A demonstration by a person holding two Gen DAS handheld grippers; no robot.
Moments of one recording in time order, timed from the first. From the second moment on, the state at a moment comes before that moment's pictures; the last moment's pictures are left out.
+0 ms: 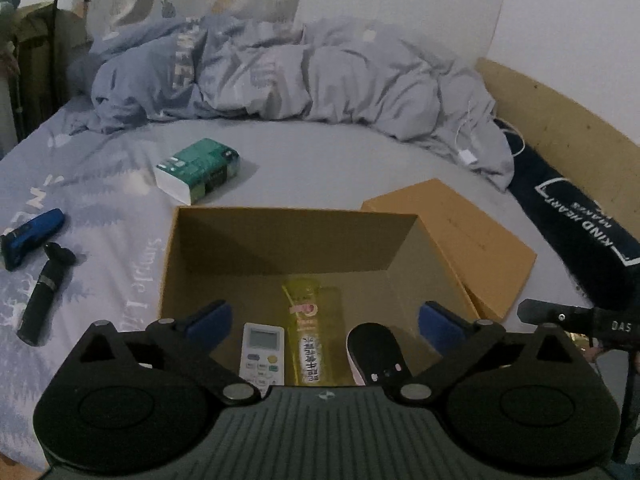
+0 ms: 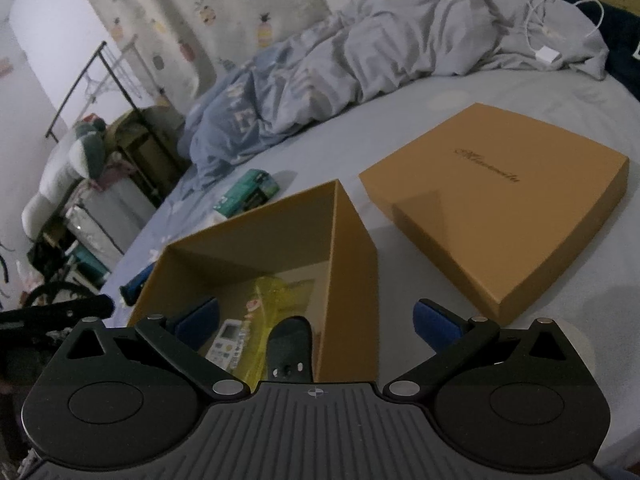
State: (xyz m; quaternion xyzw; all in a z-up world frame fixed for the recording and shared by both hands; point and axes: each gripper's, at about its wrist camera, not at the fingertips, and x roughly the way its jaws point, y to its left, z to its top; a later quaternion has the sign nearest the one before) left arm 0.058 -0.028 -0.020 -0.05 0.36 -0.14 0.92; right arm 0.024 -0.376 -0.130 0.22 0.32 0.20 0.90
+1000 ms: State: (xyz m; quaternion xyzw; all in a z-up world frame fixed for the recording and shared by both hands) left arm 0.013 -0.003 -0.043 -0.05 0.21 -0.13 0.97; right arm 0.010 -0.356 -0.126 0.15 0.30 0.20 0.92
